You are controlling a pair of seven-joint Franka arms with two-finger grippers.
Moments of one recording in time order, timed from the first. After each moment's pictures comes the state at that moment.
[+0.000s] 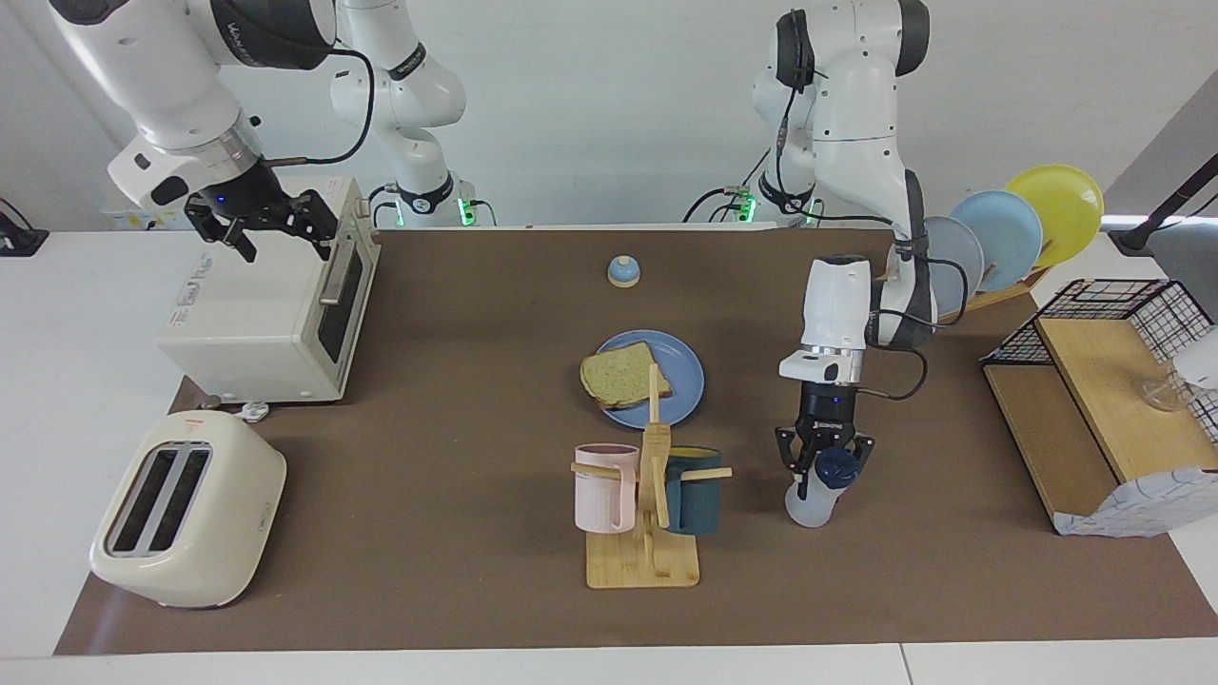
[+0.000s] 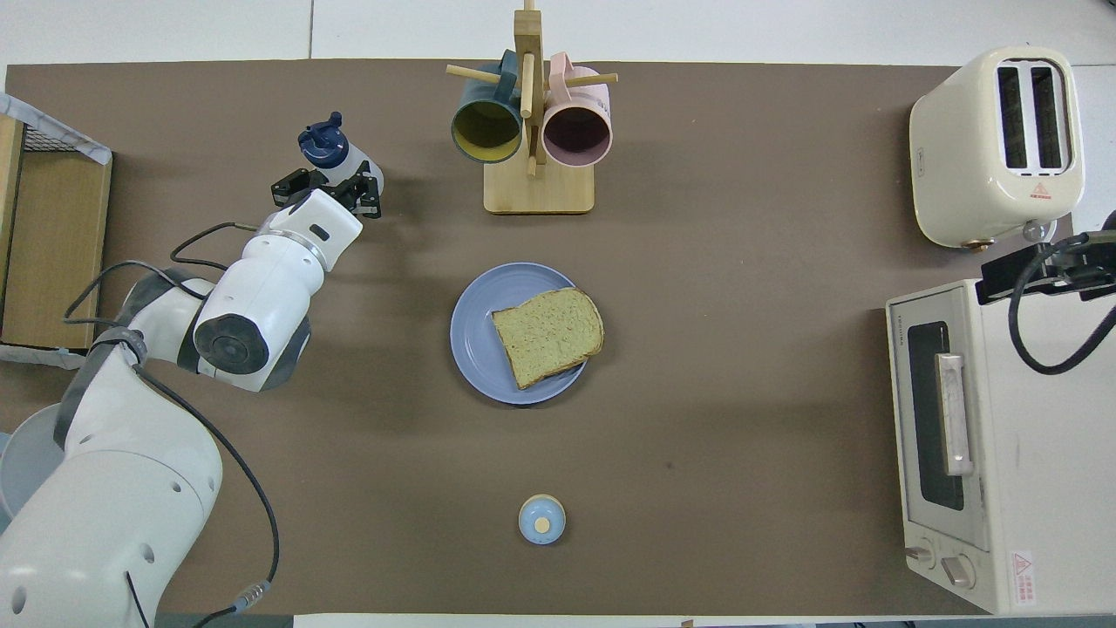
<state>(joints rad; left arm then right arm) -0.55 0.53 0.38 -2.07 0.31 3.48 -0.44 -0.01 -0.02 -0.02 -1.61 -0.01 1.50 -0.04</state>
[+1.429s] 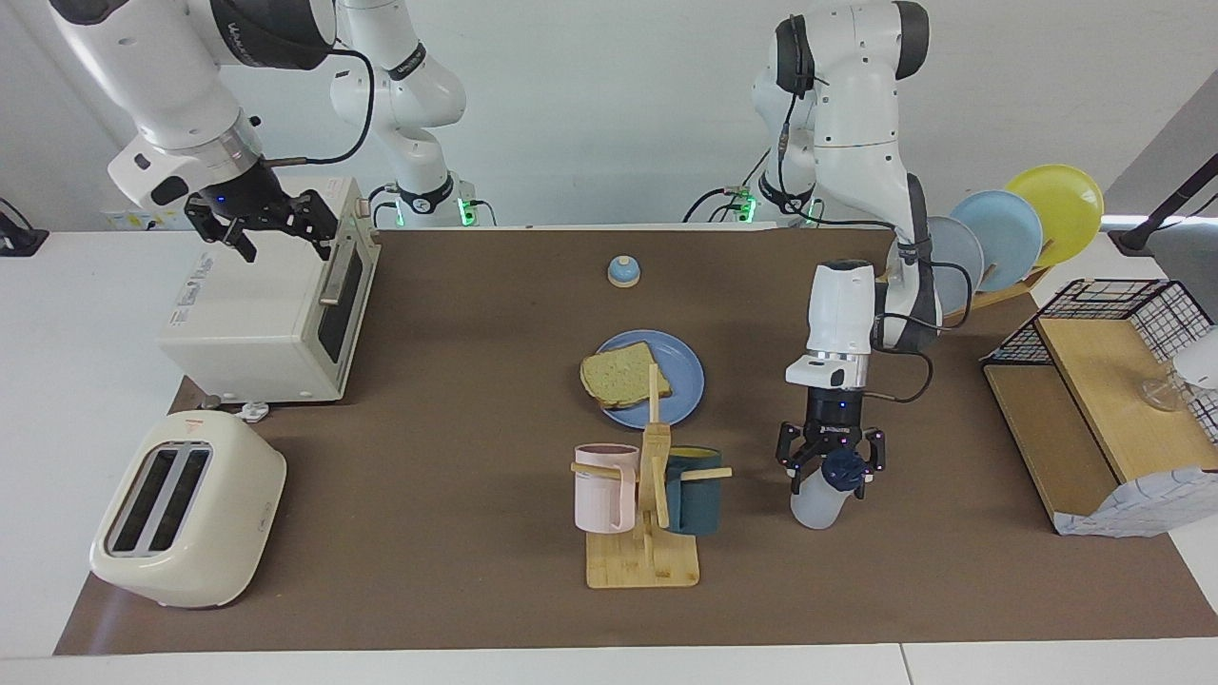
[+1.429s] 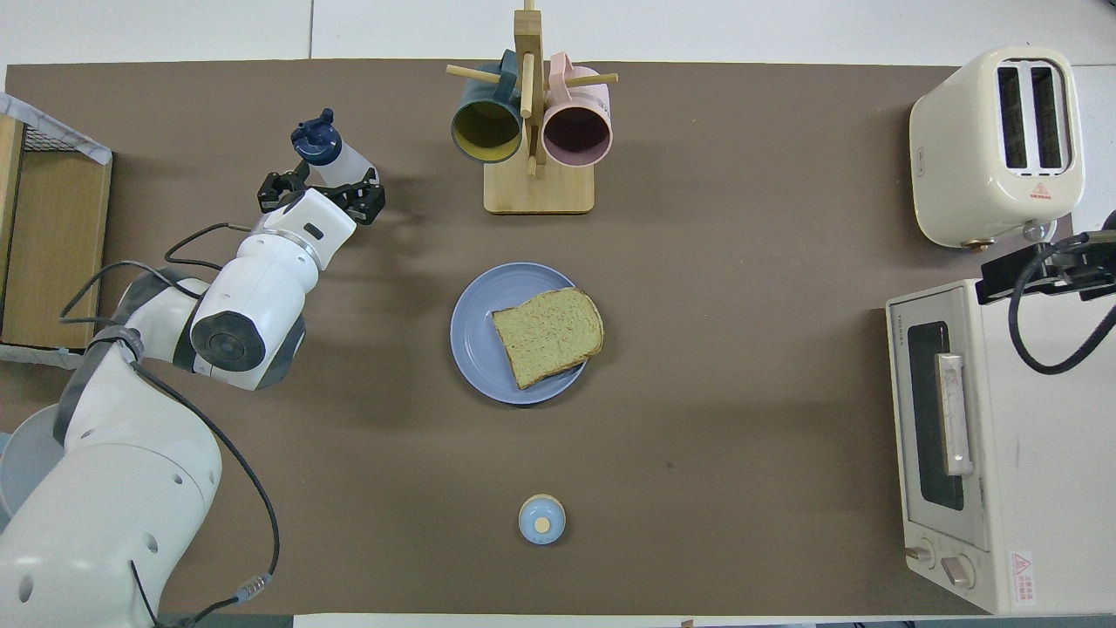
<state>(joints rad) -0.54 0.55 0.39 -2.07 0.31 3.48 -0.44 -0.01 -0.02 -0.02 -1.61 -0.01 1.50 -0.04</state>
